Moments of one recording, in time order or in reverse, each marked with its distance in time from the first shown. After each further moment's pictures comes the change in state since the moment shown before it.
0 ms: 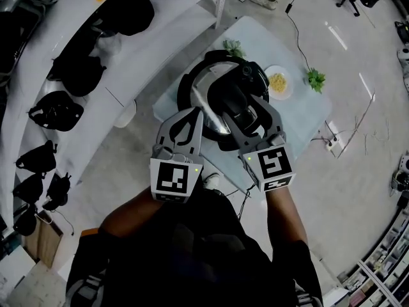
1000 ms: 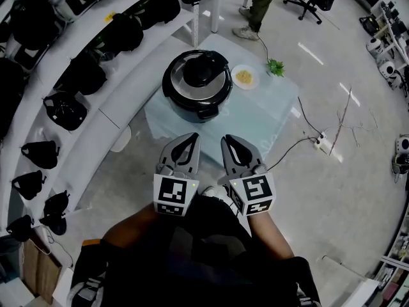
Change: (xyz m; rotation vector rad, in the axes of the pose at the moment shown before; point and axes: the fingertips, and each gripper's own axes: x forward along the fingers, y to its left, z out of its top) left arm -0.158 -0.148 -0.020 0.084 -0.104 -0.105; right arm -0.210 0.114 -0.052 0.170 -0.100 -0.175
